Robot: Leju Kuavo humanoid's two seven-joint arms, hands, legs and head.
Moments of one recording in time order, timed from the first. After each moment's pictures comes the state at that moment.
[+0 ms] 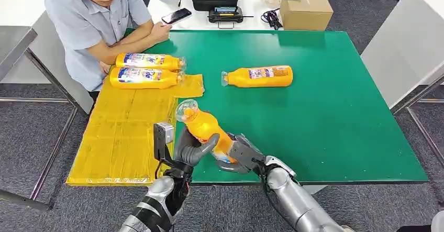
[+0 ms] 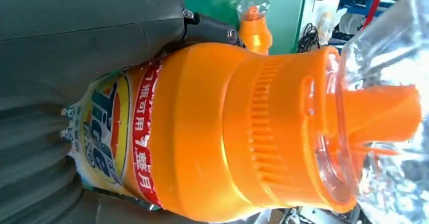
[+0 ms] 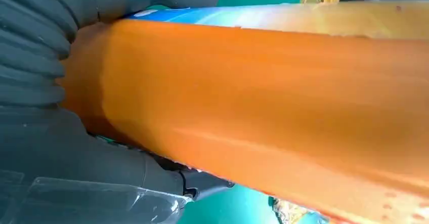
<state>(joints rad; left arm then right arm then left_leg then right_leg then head) -0.33 -0.36 -0.35 -0.87 0.22 0.11 -0.39 -0.39 0.03 0.47 -0.85 0.35 0.23 -0.52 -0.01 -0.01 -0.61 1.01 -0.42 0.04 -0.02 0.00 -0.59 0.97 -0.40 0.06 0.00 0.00</state>
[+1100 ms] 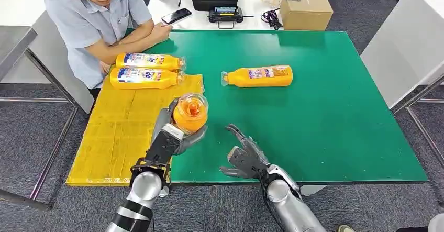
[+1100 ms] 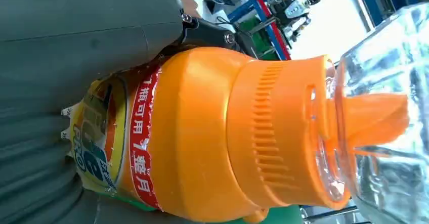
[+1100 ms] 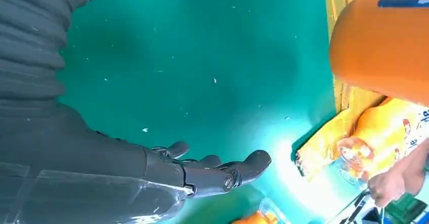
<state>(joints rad) -0.22 -0.35 -0.23 -1.28 -0.52 0.30 -0.32 -0.24 0.08 0.33 -1.02 0.50 0.10 -0.47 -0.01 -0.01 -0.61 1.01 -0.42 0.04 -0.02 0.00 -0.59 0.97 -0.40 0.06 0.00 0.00</state>
